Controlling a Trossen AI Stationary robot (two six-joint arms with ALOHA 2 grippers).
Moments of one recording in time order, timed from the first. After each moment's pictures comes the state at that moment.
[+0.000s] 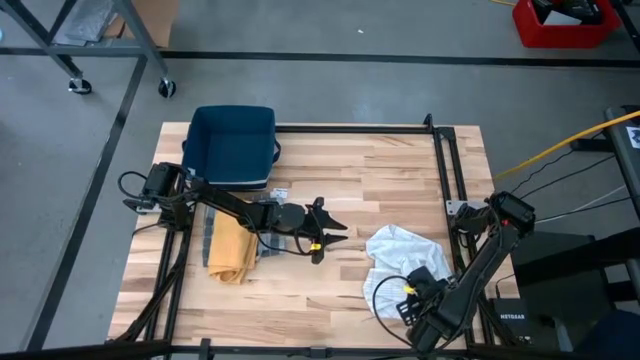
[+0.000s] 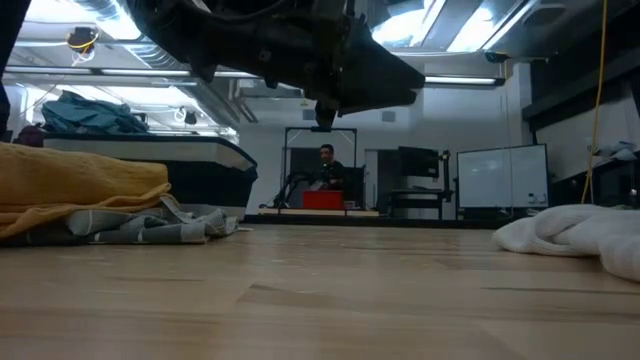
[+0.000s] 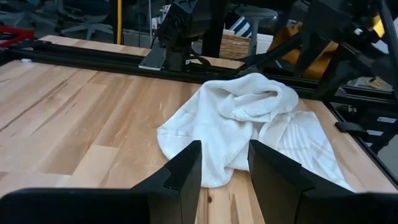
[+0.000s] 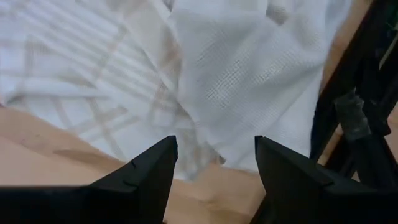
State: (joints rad) left arm -0.15 1.82 0.95 0.66 -0.13 -0.18; right arm 0.95 1.82 1.43 -1.39 -0.01 2.04
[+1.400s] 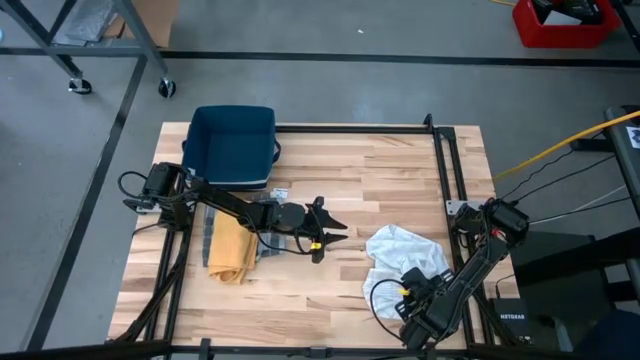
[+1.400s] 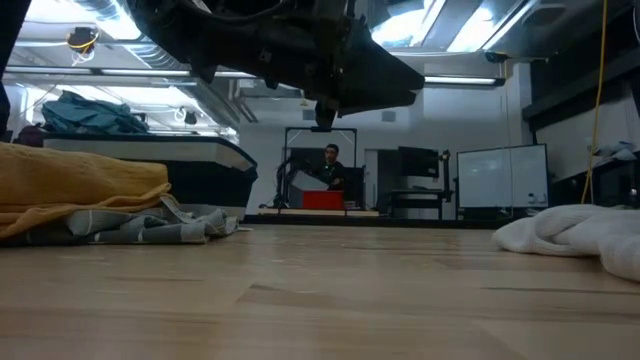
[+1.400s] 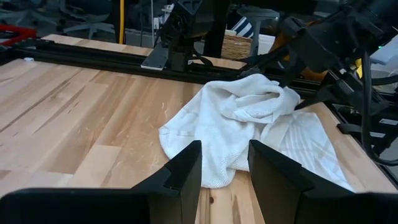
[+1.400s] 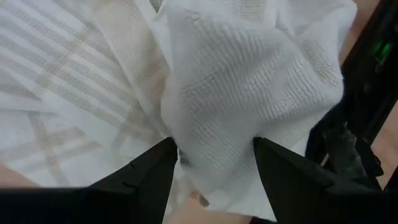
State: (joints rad) left arm -0.14 1.82 0.95 0.66 -0.13 -0.18; right arm 0.94 1.90 1.37 -1.38 -0.01 1.90
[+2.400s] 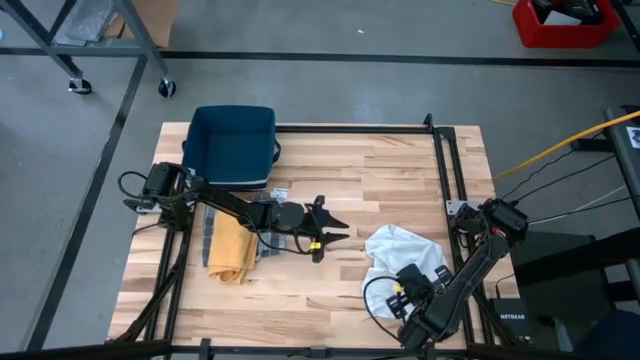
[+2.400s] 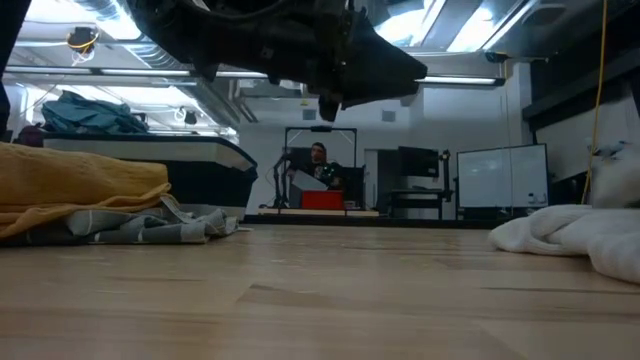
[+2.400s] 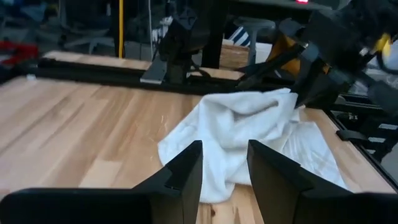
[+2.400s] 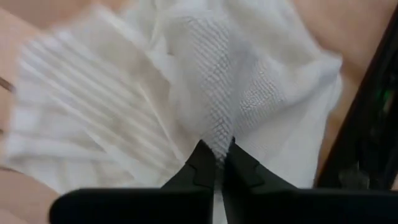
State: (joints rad) left arm -0.14 1.82 0.95 0.70 -0.13 -0.15; right arm 0.92 1.90 1.46 -1.45 0.20 1.96
